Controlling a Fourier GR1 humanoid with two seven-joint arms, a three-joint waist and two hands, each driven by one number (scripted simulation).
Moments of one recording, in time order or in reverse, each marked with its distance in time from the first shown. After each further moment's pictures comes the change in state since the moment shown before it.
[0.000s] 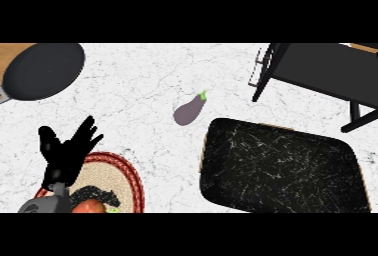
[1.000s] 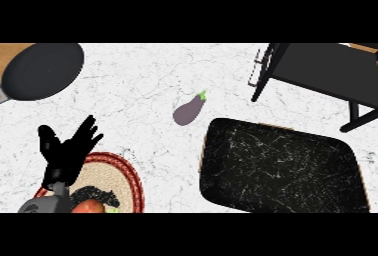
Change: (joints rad) left arm -0.001 -0.007 0.003 -0.014 0.005 -0.006 0.016; right arm -0.089 -0.006 -0.241 0.047 -0.220 -0.201 0.043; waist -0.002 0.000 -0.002
